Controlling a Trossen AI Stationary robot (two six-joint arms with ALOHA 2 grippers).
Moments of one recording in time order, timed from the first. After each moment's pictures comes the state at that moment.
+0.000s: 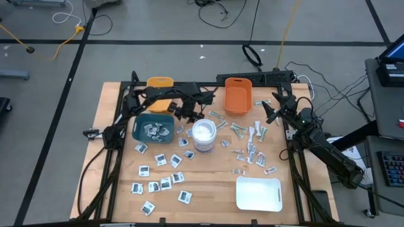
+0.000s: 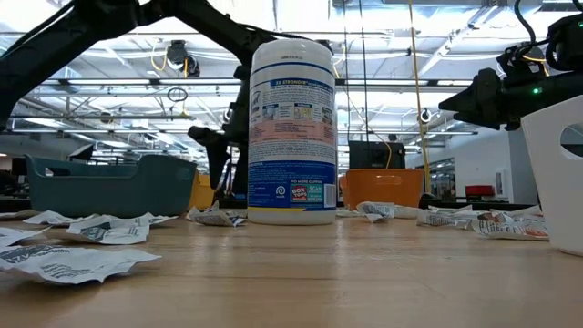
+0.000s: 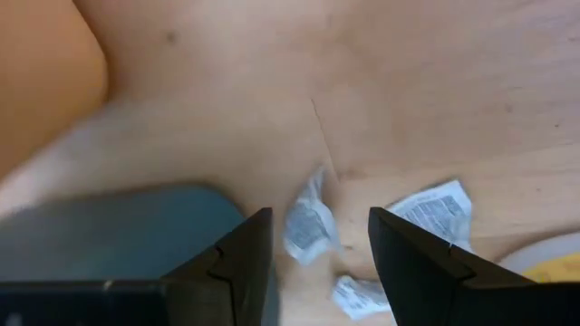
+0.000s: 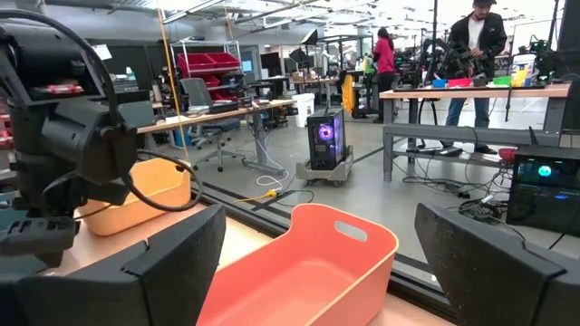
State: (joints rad) left arm 0.38 2.24 1.84 -1.46 0.11 -0.90; right arm -0.80 0.00 0.01 0.06 0.00 0.09
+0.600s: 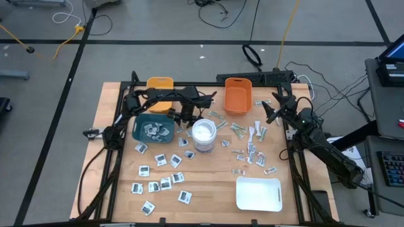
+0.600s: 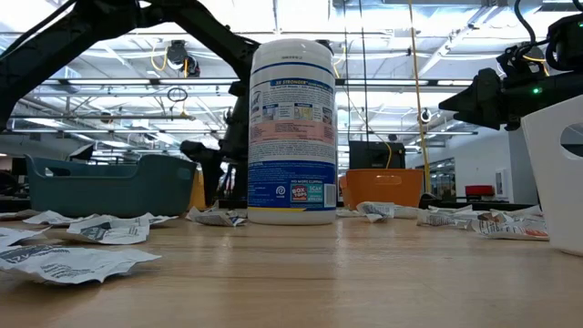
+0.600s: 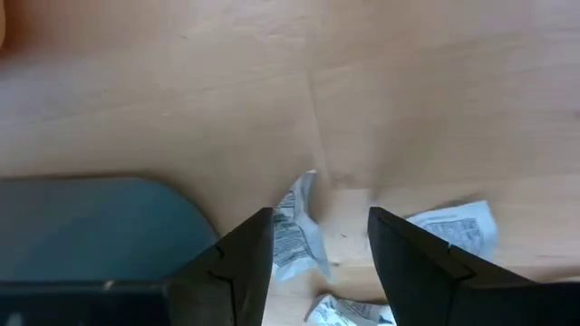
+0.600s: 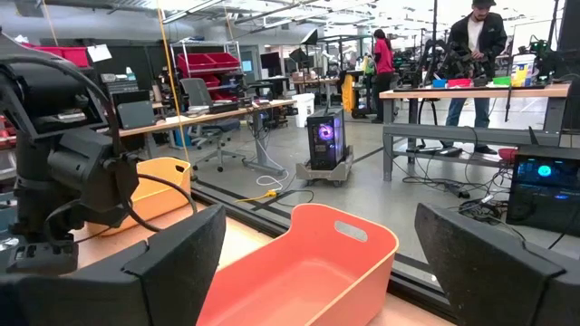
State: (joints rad) left arm 0.38 2.24 1.72 -1.35 0.18 -0.98; right arm -0.80 0.00 0.01 0.06 0.00 0.09
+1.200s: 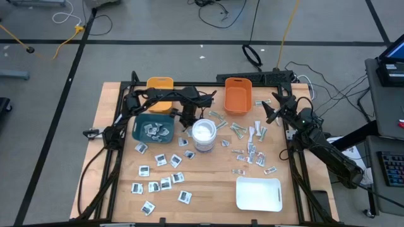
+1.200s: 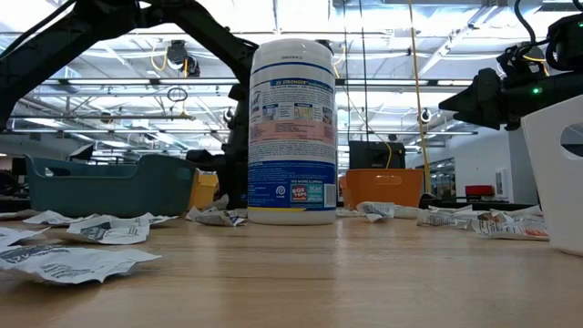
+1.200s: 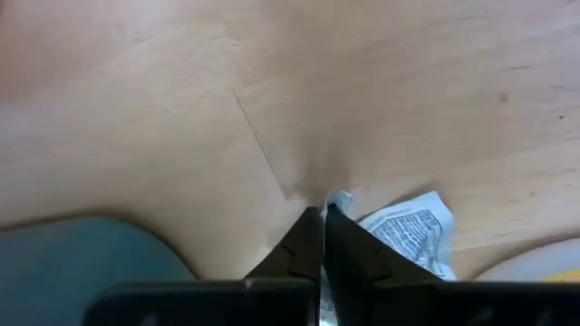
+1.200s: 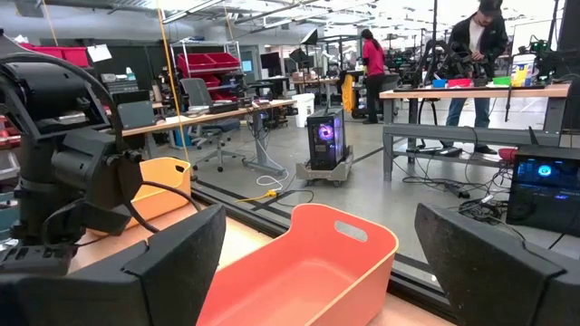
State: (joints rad) left arm 0.38 2.24 1.71 -1.28 0.23 -0.85; right arm -0.80 0.00 0.01 0.06 0.00 0.09
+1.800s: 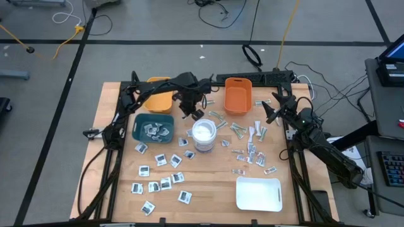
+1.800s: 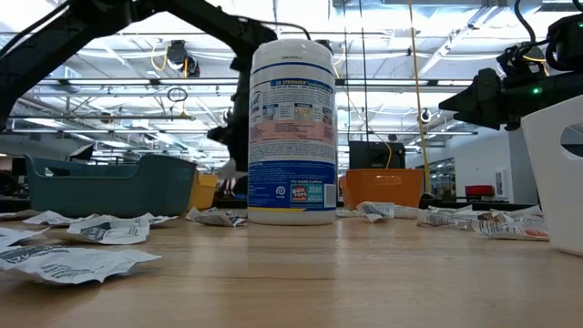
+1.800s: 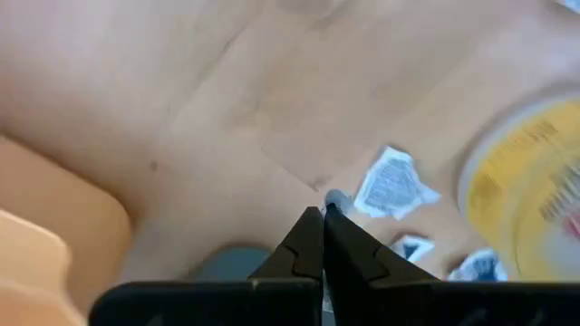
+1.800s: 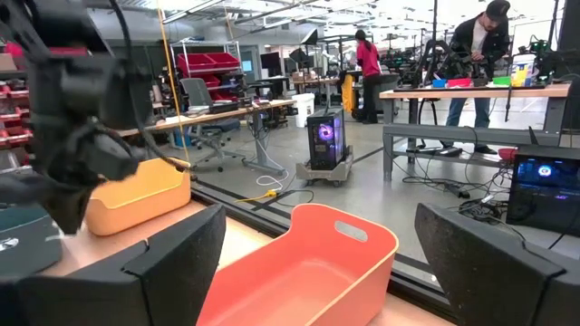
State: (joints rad) left arm 0.44 2.17 1.90 -1.44 0.17 -0.30; right arm -0.80 0.00 0.01 0.06 0.00 0.09
